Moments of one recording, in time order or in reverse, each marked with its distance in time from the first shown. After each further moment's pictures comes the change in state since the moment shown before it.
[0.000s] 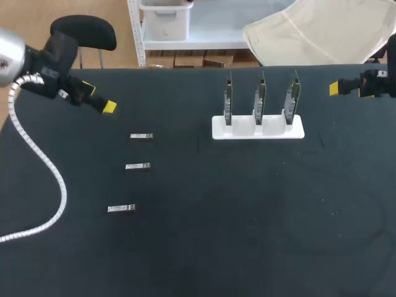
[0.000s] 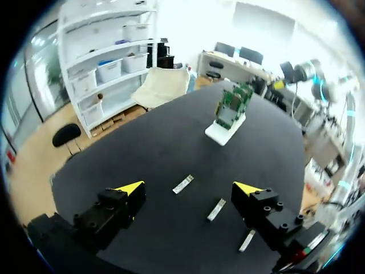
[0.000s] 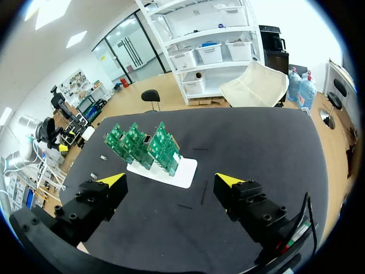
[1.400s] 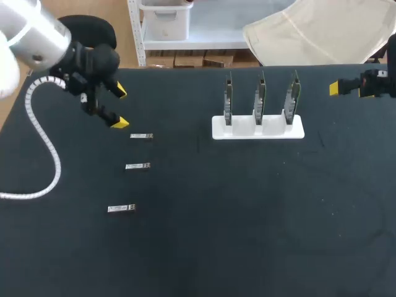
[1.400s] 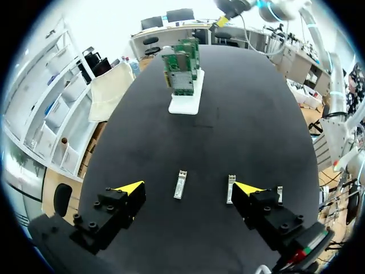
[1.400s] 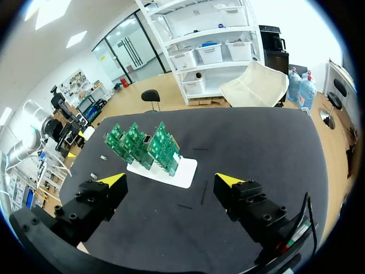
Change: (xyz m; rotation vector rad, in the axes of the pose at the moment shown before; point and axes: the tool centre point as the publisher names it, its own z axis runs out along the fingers) left arm 0.004 -0.006 0.051 0.139 0.246 0.594; right arm 0.000 0.000 0.000 0.000 0.000 0.000
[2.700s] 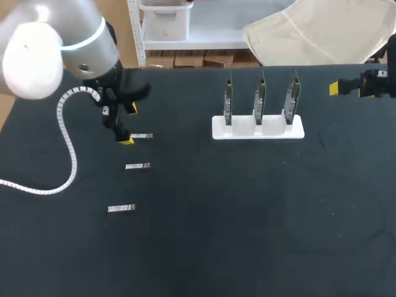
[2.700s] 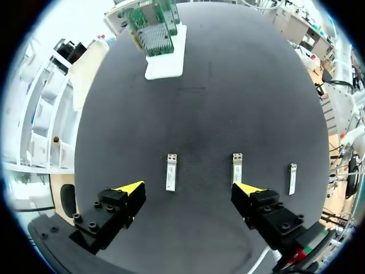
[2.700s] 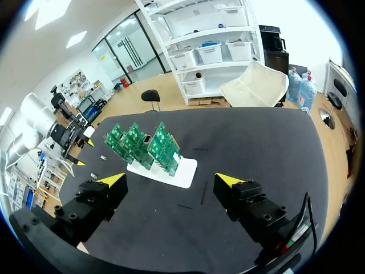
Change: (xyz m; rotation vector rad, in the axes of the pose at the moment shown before) left arm 0.019 -0.007 0.047 0.029 0.331 0.129; right arm 0.000 0.000 0.000 0.000 0.000 0.000
